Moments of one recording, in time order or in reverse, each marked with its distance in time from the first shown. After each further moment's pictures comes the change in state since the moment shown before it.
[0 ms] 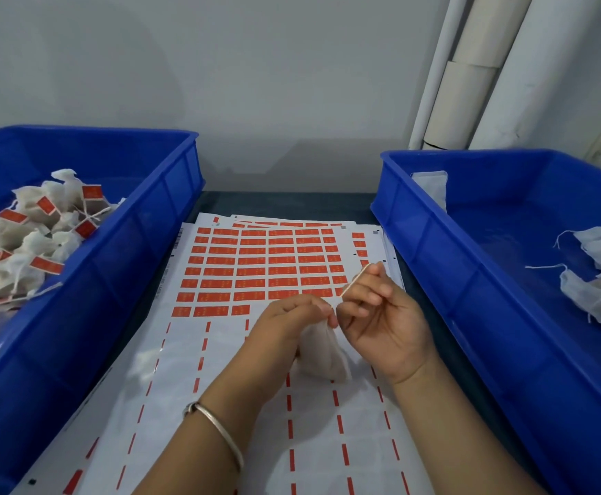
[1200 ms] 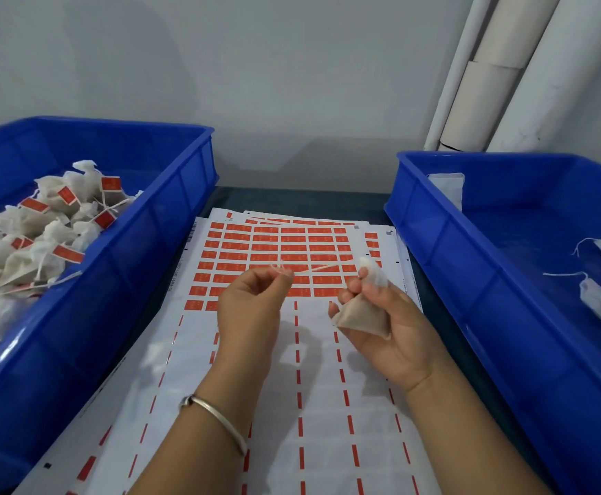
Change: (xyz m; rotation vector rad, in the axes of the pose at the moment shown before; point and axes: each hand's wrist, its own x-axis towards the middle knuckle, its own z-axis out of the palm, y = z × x) left_hand 0.016 0.001 -0.021 -0.108 0.593 -0.024; right_hand -0.001 0.005 -0.002 -0.455 0.048 0.014
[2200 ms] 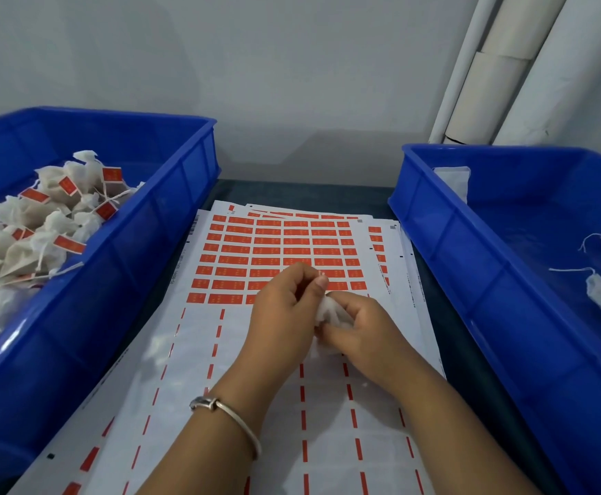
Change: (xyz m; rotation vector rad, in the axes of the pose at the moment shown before) left_hand -0.012 -0.010 0.005 0.274 -0.341 0.387; right_hand -0.006 0.022 0.013 -1.127 -0.028 -0.183
